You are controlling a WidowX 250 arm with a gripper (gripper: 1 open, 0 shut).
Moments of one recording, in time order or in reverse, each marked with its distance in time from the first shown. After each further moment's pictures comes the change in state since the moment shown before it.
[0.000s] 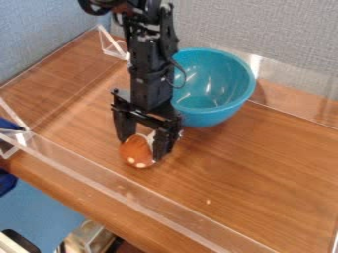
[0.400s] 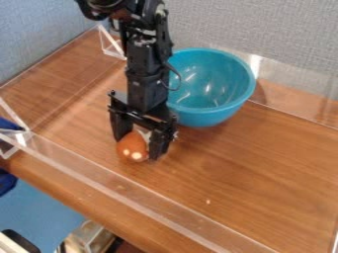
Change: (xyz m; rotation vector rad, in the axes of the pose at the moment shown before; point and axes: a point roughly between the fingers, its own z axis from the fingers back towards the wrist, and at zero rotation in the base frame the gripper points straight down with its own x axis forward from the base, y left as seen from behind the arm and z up) arm 0.004 0.005 -0.009 -0.005 0.005 -0.004
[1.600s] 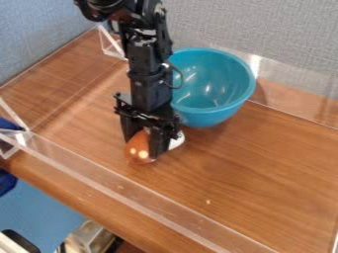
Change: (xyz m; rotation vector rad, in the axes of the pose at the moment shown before) arm 0.003 -0.007 -0.001 -0.061 -0.017 -0.055
